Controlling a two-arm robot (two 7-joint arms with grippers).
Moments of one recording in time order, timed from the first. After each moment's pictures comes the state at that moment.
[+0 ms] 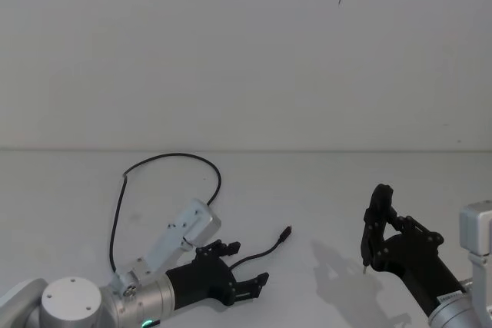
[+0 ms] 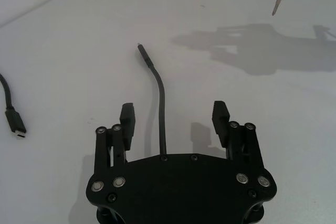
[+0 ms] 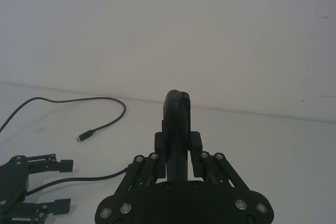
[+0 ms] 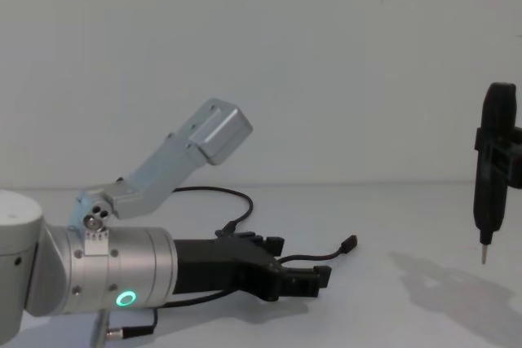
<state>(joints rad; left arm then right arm) -0.49 0.30 0.61 -1.23 -0.30 0.09 -0.54 -0.01 0.34 -0.23 -1.77 0.29 0.03 0.07</state>
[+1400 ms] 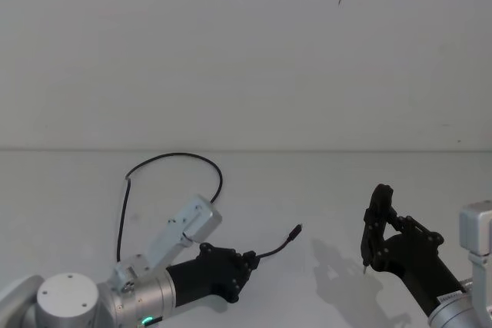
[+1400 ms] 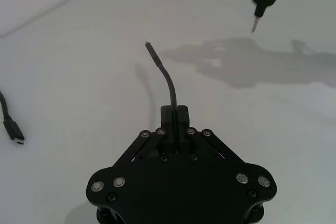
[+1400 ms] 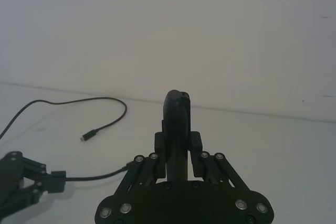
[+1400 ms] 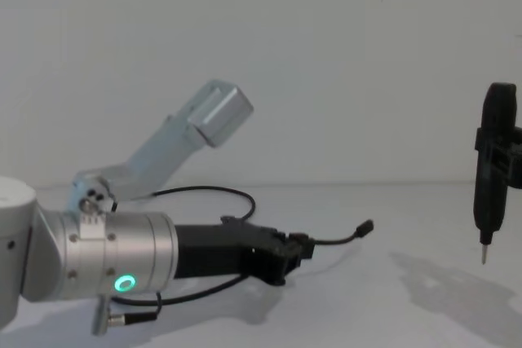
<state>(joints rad) -0.47 0.31 0.59 -1.28 -0.32 0.10 -0.57 -0.01 0.34 -0.23 -1.77 0.29 0.03 0.07</state>
